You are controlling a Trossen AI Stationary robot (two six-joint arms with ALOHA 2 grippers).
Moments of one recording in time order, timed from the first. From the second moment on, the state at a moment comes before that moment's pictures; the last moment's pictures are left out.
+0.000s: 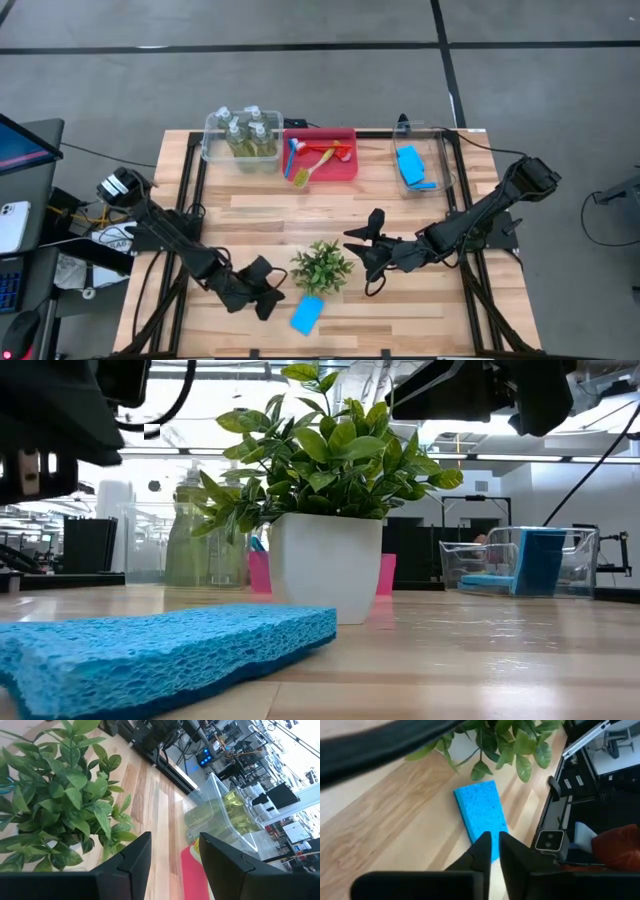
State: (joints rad) left arm -0.75 1.51 0.72 0.07 -0.42 -1.34; right arm 0.52 1.26 0.69 0.28 0.79 -0.55
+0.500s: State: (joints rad) left arm -0.77 1.81 0.74 0.45 -0.44 -1.35; right arm 0.52 1.26 0.69 0.27 0.79 -0.55
